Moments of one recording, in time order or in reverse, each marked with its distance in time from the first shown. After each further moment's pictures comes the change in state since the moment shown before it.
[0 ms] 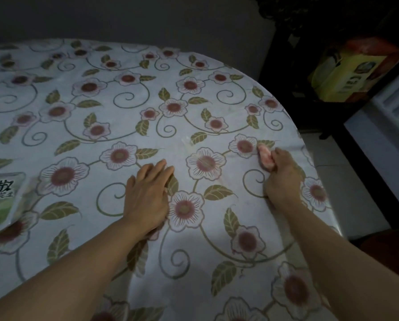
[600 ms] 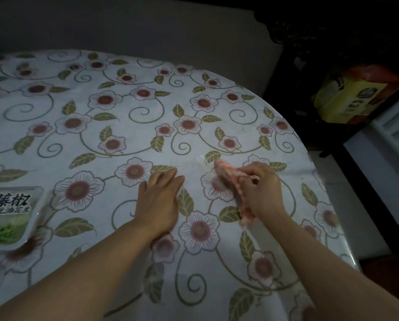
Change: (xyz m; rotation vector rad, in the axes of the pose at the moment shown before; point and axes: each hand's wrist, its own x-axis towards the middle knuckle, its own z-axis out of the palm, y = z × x) left_hand 0.024 -0.015 -0.017 -0.036 -0.015 0.063; right_hand -0.019 -0.090 0.002 0.241 -0.142 -0.183
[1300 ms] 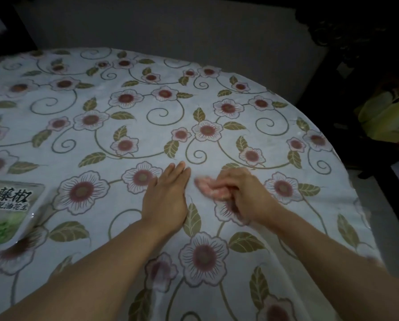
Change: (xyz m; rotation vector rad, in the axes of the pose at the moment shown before) left_hand 0.037 -0.002 0.017 -0.062 0.142 -0.136; right_hand 0.058 0.000 0.043 -0.035 -0.547 -0.484
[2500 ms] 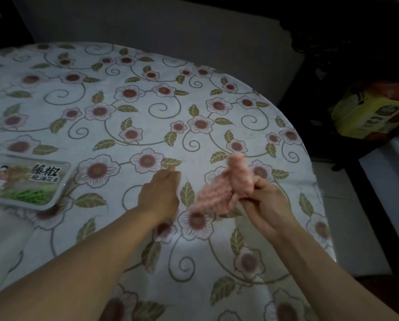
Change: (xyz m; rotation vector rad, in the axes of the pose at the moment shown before) left_hand -0.061 0.015 -0.043 -0.063 -0.203 -0.089; right_hand -0.101 -0.074 -0.033 1.175 0.264 0.530
